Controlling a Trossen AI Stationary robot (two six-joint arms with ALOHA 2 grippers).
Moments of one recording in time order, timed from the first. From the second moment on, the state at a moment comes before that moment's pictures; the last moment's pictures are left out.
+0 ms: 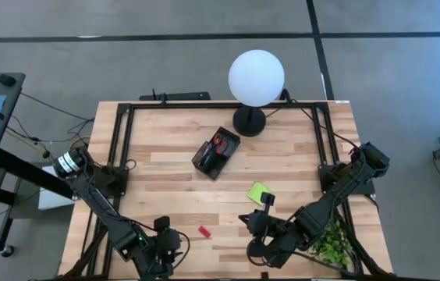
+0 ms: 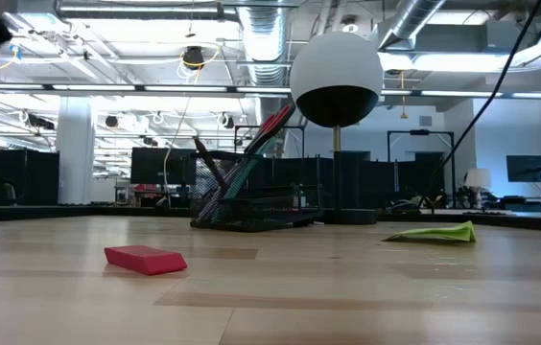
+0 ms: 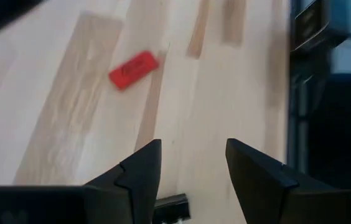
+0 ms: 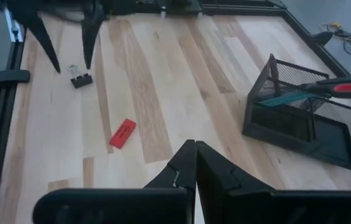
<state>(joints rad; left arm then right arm) -0.90 1.72 1.11 -0.48 -0.48 -1.03 0.73 1.75 1.45 -0.69 0.81 0.61</state>
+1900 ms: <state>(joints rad) -0.81 1.82 1.22 -0.60 -0.39 -1.05 0.68 1.76 1.45 -0.69 0.76 0.62</state>
